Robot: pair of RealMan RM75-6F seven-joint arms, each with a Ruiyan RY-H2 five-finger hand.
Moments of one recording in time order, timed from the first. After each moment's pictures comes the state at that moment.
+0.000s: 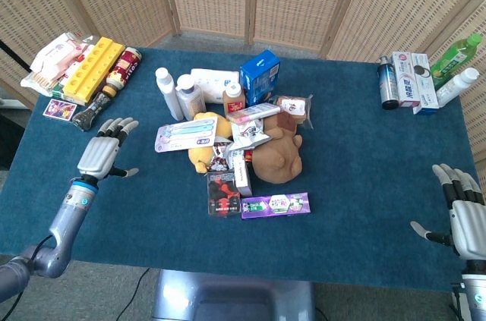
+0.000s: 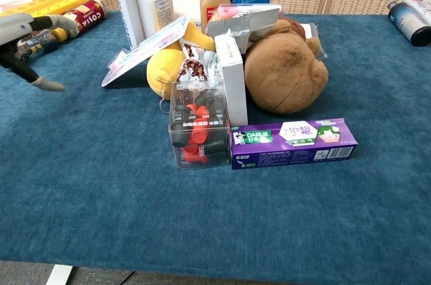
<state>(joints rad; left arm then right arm) -0.57 -1.52 -0.22 -1.16 1.32 0.98 -0.09 0.07 -0.98 0.11 -1.83 -1.39 1.45 0.00</state>
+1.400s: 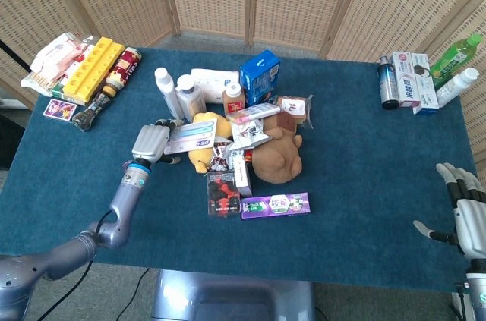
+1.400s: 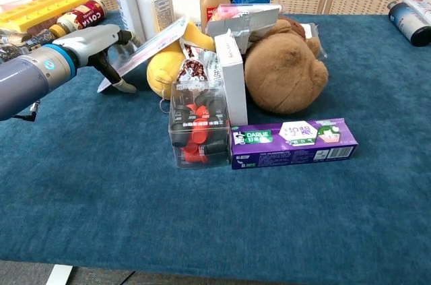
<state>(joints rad) -0.81 -1.82 -0.29 -0.90 1.11 0.86 0.12 0.08 -0.96 0.11 -1.83 -1.38 1.44 0.05</state>
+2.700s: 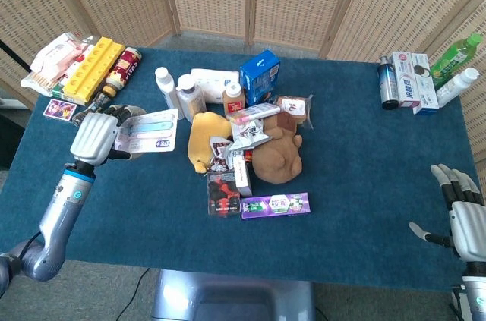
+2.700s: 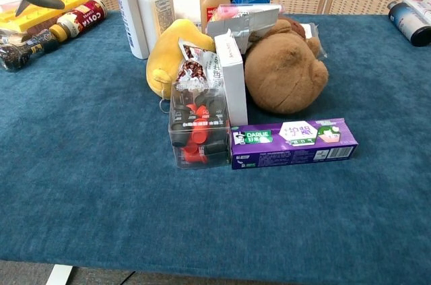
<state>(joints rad) -0.61 -1.27 -0.28 -1.59 1.28 1.16 0.05 0.07 -0.96 0.10 -1.85 -1.41 1.46 0.03</state>
